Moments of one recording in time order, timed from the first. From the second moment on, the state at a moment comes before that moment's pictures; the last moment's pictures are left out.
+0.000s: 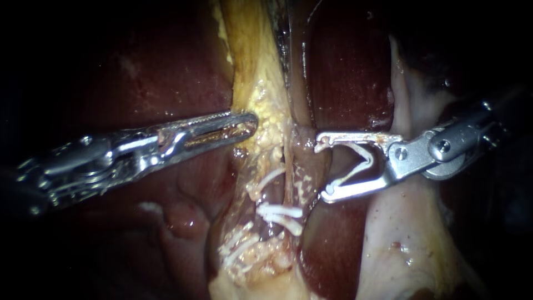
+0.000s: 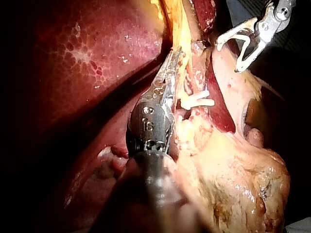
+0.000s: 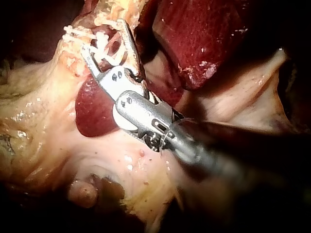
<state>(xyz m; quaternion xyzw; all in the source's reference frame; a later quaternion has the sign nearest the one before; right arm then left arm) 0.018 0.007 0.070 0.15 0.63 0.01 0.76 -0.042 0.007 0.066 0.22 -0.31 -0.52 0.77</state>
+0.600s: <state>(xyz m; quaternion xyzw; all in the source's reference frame) 0.024 0.003 0.078 0.22 0.61 0.09 0.76 -0.034 0.011 0.057 0.21 -0.34 -0.53 0.75</state>
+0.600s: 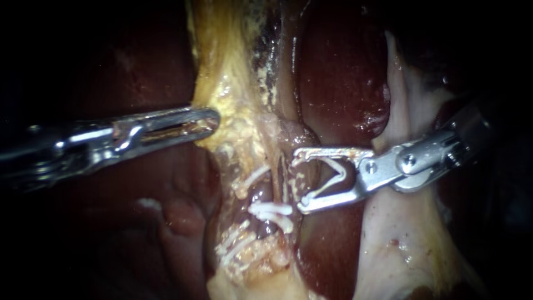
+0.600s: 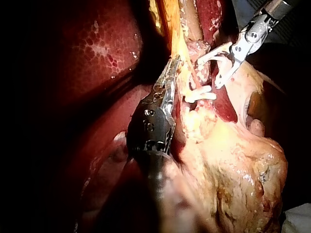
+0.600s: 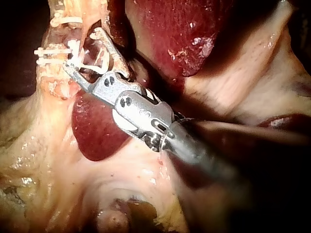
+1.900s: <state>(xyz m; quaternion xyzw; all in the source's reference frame) 0.030 0.004 0.076 0.36 0.62 0.22 0.66 -0.032 0.012 0.056 0.19 -0.34 -0.54 0.75</state>
